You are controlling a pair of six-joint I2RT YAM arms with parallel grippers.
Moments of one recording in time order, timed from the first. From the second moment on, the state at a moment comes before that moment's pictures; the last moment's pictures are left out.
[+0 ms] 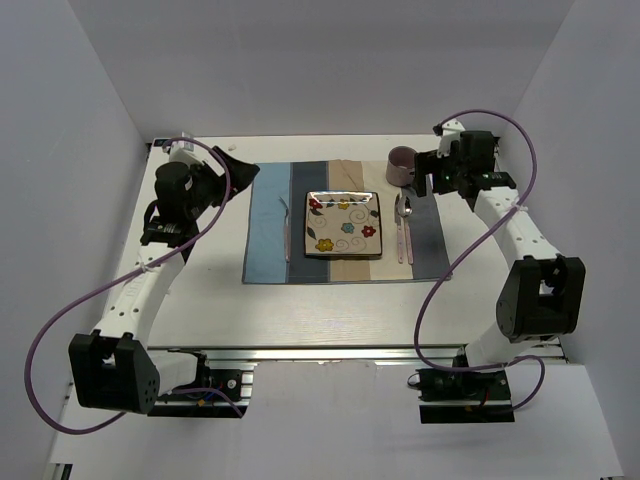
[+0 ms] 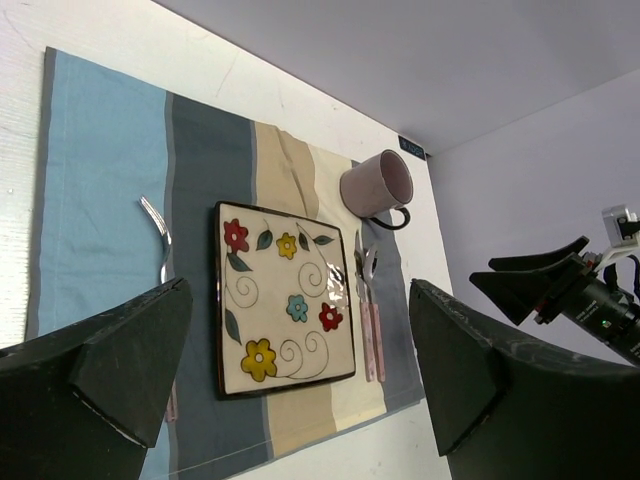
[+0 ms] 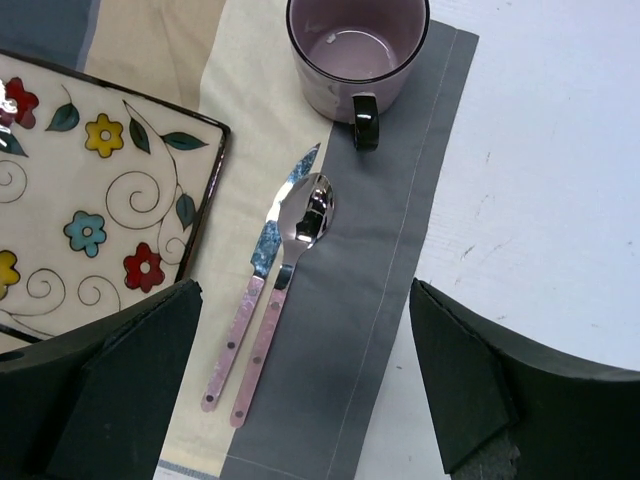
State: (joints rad) left arm -0.12 1.21 0.99 0.01 0.27 -0.73; right arm 0.10 1.59 1.33 -0.37 -0.22 -0.14
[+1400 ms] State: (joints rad) left arm -0.12 1.23 1.00 0.08 0.27 -0.73; right arm 0.10 1.50 1.31 -0.41 -0.22 -0.16
